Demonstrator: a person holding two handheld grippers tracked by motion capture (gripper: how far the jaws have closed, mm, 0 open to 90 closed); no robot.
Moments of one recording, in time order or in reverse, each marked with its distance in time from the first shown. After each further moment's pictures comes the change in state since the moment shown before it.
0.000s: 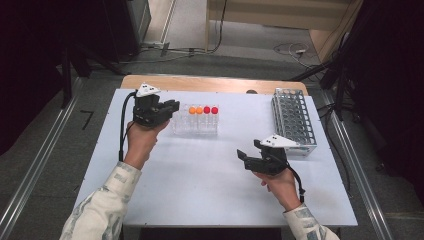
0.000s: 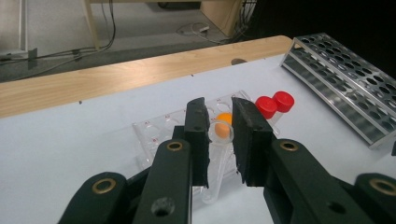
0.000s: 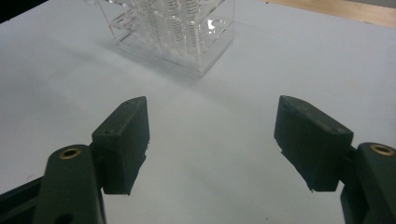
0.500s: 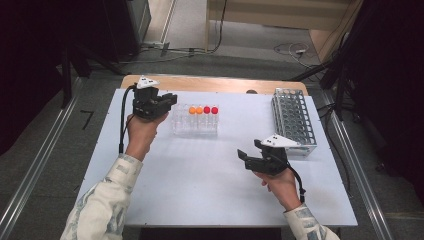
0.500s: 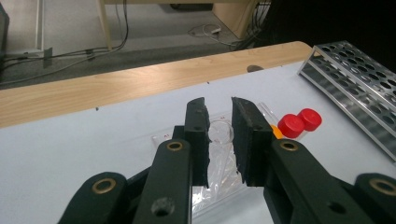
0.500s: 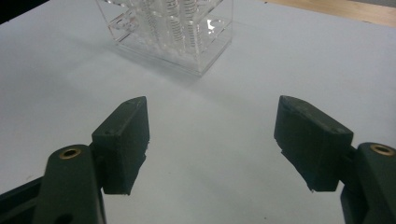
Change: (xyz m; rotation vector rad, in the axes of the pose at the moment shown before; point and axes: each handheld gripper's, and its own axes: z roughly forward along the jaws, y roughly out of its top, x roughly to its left) left arm 0.012 0.012 0.010 -0.003 0.047 -0.016; right arm -0.001 0.000 -0.001 0.000 0.001 0.007
